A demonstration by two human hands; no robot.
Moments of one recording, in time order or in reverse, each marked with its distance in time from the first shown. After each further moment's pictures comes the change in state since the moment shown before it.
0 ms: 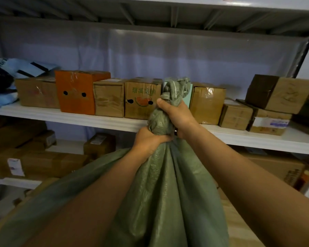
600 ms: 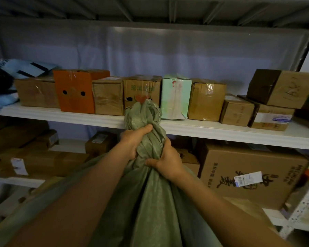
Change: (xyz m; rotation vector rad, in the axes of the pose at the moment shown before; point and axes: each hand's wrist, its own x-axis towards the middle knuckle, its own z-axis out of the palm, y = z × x) left_hand 0.020 -0.013 -0.024 -0.341 0.065 -0.433; right_hand -0.072 0.089 0.006 -0.594 -0.169 0.126
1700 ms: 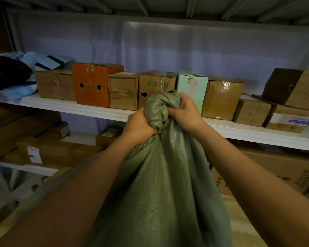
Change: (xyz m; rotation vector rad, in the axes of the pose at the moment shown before) left_hand -0.023 0.022 -0.036 0.830 0.101 0.706; right_hand 0.042 -0.082 -0.047 0.304 0.126 -0.274
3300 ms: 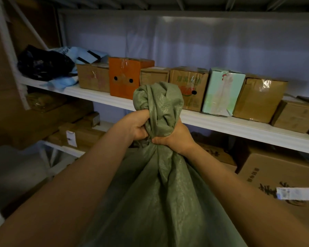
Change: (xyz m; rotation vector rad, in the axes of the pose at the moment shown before) left_hand -0.033 -0.009 -0.058 -1.020 -0.147 -0.649; right_hand -0.029 0.041 0.089 -0.179 -0.255 0.066
